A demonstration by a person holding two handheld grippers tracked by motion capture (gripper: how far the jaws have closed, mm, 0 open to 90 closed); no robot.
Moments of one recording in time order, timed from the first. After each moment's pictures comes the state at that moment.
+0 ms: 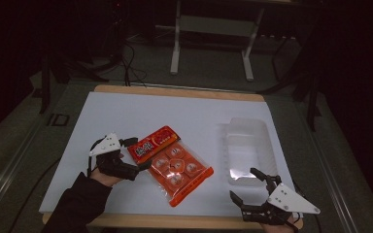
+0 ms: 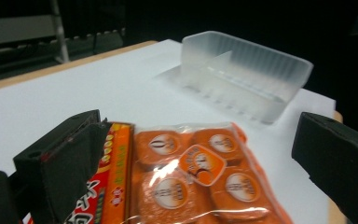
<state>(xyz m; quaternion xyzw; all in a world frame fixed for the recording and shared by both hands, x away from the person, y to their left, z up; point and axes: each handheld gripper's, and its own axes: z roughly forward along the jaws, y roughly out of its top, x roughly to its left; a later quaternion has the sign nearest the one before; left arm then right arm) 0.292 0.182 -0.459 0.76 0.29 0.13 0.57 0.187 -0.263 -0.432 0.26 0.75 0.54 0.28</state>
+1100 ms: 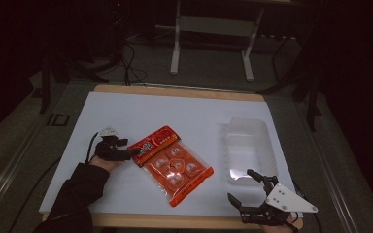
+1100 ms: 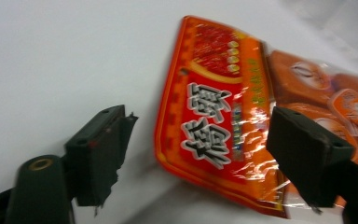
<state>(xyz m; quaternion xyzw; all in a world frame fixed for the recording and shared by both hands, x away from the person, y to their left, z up) 0.361 0.221 -0.530 0.76 0.45 0.08 0.45 0.188 -0.261 -0.434 0.25 0.76 0.55 0.26</state>
